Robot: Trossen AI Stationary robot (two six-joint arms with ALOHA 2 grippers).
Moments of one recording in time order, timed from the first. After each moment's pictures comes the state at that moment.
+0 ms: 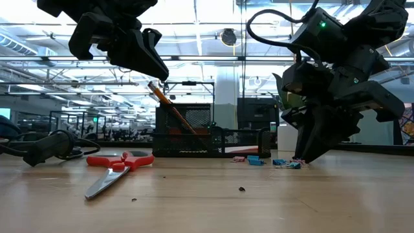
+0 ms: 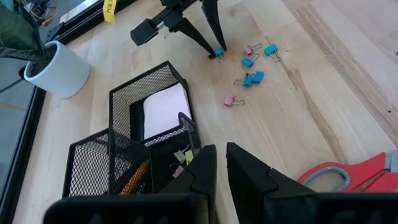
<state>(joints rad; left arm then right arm) -0.24 1.39 0.78 -0.06 -0.25 0.28 0.13 1.54 0.52 0.01 -0.08 0.01</state>
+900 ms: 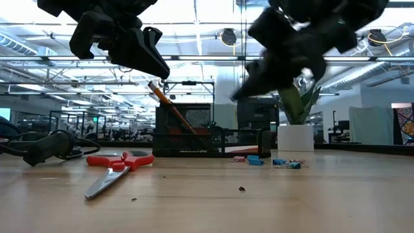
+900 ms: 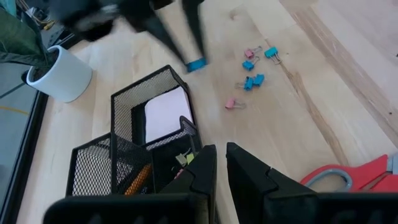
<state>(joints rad) -0.24 1.39 0.78 -0.05 -0.25 0.29 0.12 1.55 0.71 0.25 0.04 -0.15</state>
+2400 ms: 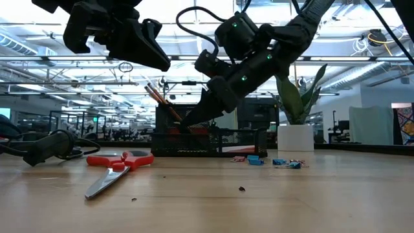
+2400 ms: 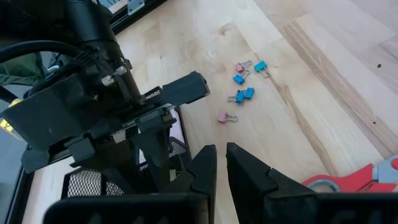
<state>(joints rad) -0.28 1.39 0.77 -0.02 -0.26 0.32 -0.07 1.92 1.01 0.30 -0.03 -0.13</state>
